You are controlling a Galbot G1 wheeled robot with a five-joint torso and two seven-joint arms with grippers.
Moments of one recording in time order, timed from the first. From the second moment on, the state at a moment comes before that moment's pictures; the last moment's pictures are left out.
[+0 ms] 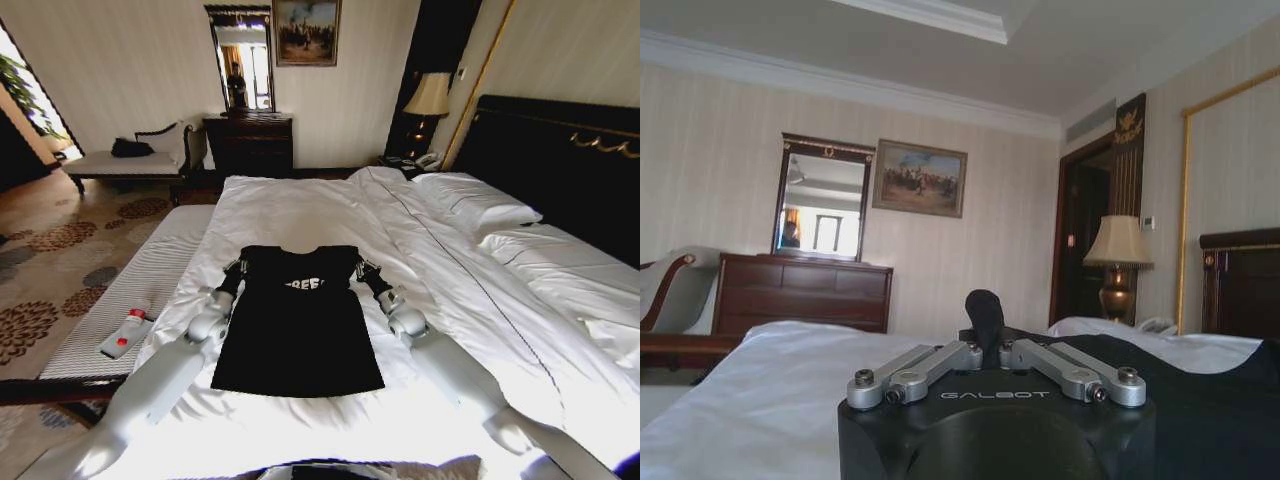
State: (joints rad) left arm 0.91 -0.89 -0.06 -1.57 -0.74 -0.35 -0.11; right arm -0.78 0.97 -0.03 1.45 0.45 0.35 -0.01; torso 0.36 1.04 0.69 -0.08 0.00
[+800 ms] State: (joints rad) left arm 1.40 -0.81 -0.29 -1.86 -0.59 -0.42 -0.08; right arm -1.21 0.90 0.04 1.81 0.26 0.36 0.02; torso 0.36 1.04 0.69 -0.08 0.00
